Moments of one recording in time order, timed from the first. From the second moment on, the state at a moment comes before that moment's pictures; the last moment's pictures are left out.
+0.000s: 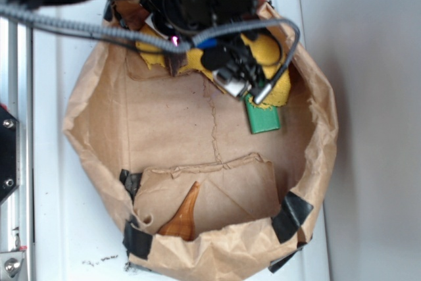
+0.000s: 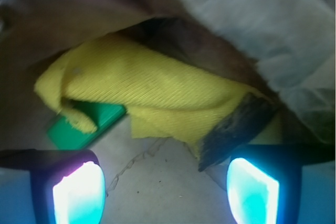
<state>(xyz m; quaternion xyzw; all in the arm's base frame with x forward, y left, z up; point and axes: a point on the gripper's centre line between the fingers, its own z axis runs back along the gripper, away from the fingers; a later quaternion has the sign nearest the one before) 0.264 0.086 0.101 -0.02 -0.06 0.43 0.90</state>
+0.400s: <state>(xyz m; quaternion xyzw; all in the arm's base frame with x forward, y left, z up) 0.263 0.097 0.086 0.01 -0.06 0.47 0.88</state>
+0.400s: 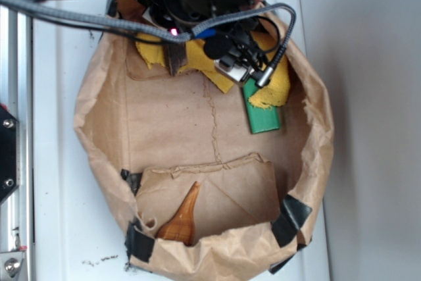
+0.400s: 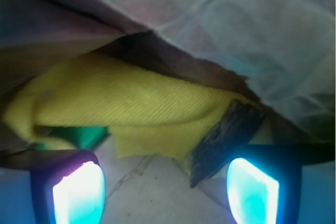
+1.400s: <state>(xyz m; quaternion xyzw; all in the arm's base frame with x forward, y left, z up) 0.269 0.095 0.059 0.03 -0.06 0.48 0.87</state>
